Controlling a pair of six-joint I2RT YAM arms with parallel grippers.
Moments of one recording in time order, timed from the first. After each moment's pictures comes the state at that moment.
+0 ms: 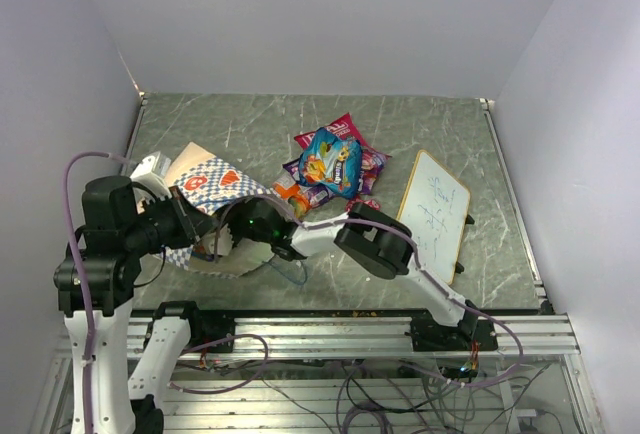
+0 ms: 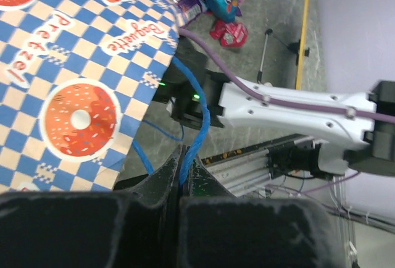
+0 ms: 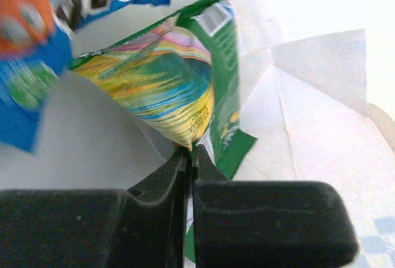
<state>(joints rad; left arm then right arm) 0.01 0.68 1.23 -1.17 0.52 -0.39 1.11 2.46 1.55 0.68 -0.12 -1.29</state>
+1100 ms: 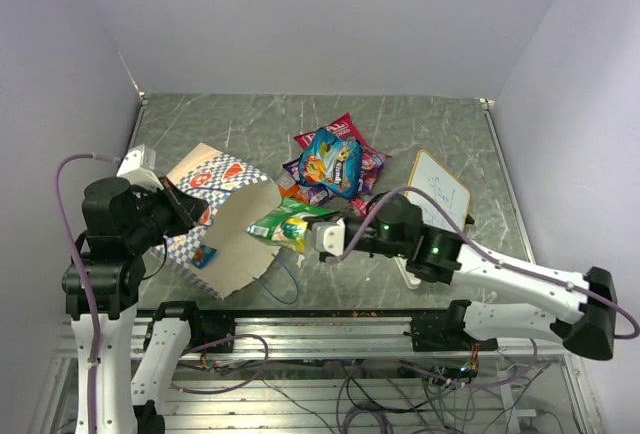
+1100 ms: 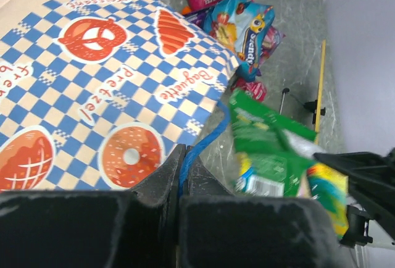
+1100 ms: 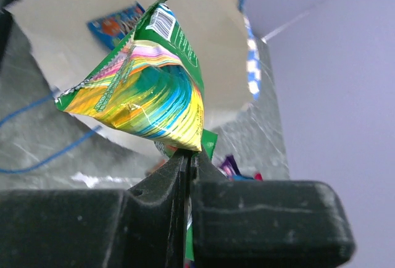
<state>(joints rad) 0.01 0.63 1.16 -0.96 0.34 -0.45 1.11 1.10 0.85 0.06 -0.22 -0.79</state>
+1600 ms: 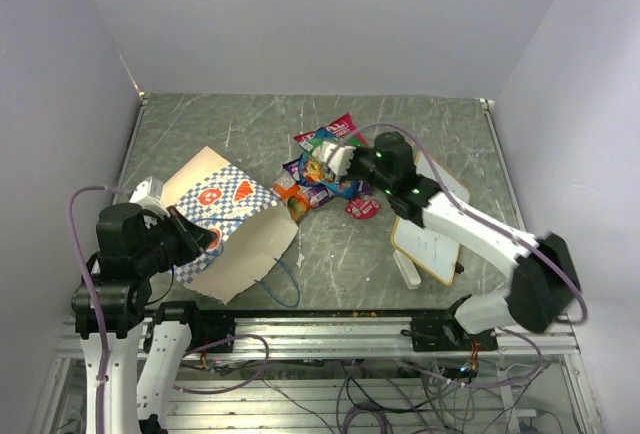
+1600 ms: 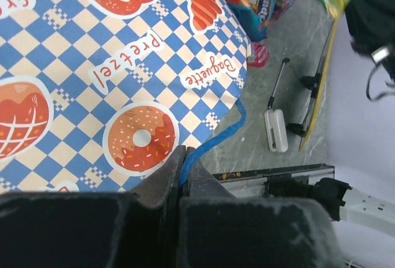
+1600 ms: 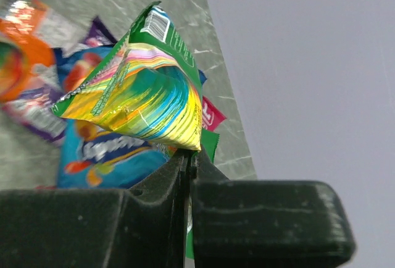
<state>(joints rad) 0.01 0.50 1.00 -1.07 0.37 -0.57 0.67 1.30 0.95 0.06 -0.10 -0.90</state>
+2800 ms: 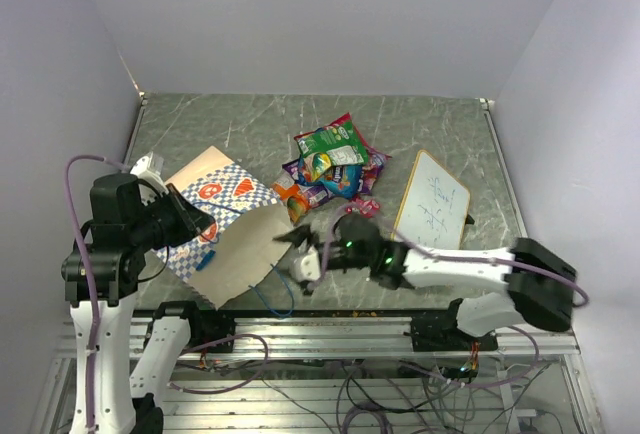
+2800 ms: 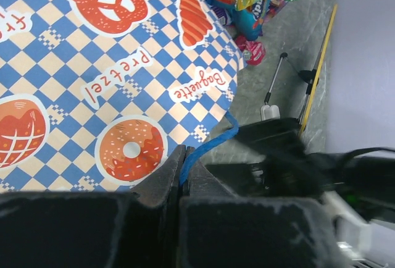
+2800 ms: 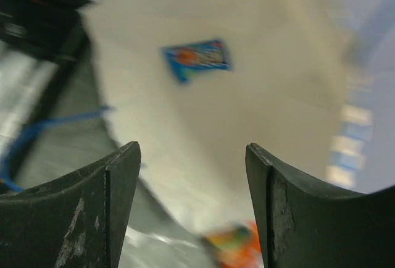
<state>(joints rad) 0.01 0.69 1.17 -1.14 0.39 -0.53 1.09 1.30 0.70 0.41 -0.44 -0.86</state>
